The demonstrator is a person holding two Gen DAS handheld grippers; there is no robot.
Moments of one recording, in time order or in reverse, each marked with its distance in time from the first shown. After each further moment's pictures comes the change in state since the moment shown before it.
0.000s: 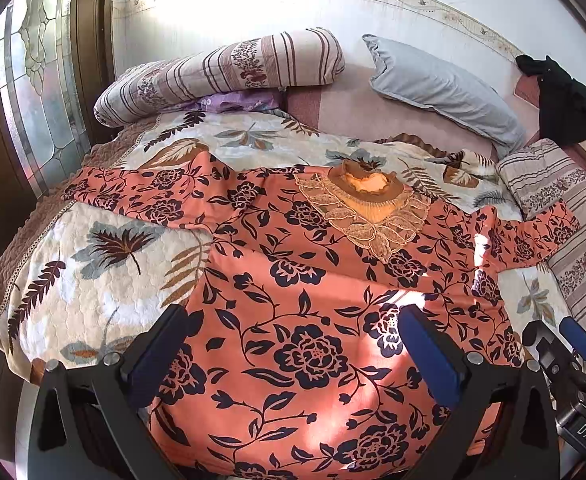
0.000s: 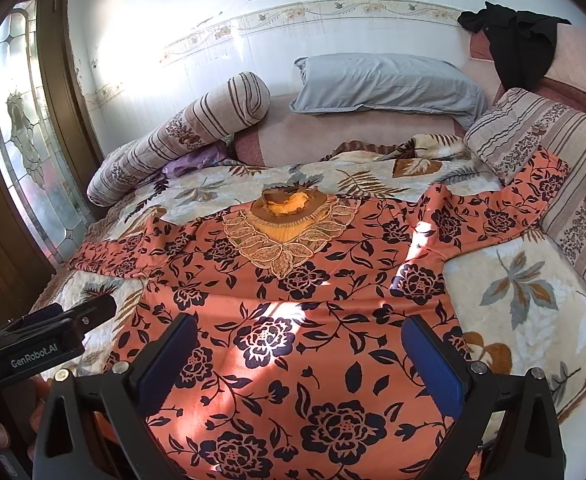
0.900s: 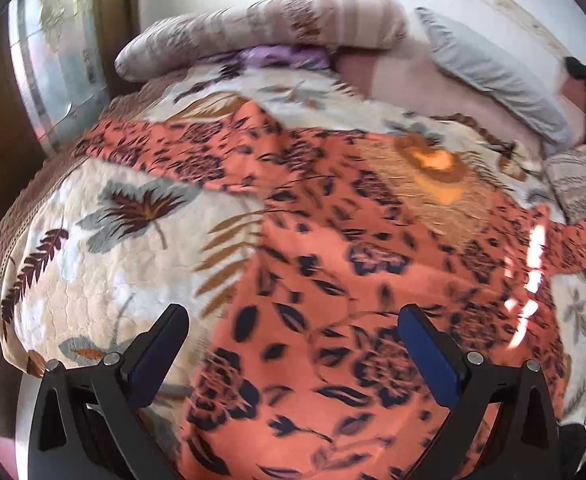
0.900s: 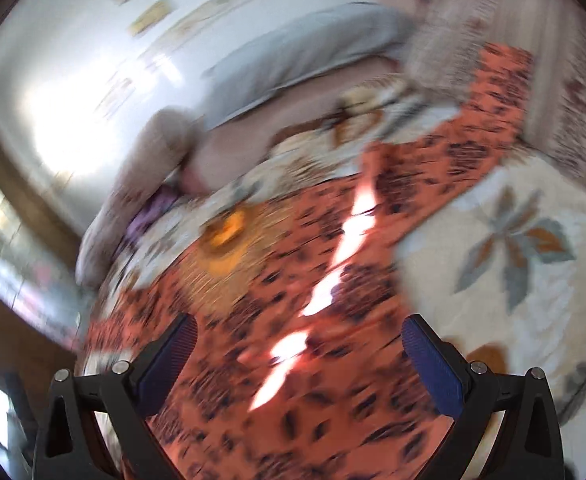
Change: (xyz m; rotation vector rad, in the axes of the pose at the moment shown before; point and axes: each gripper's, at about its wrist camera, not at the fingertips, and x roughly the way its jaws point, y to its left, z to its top) left arm 0.084 0.073 -0.003 -0.133 0.104 0.048; right arm 0.063 -0.167 0.015 0.471 0.072 0.077
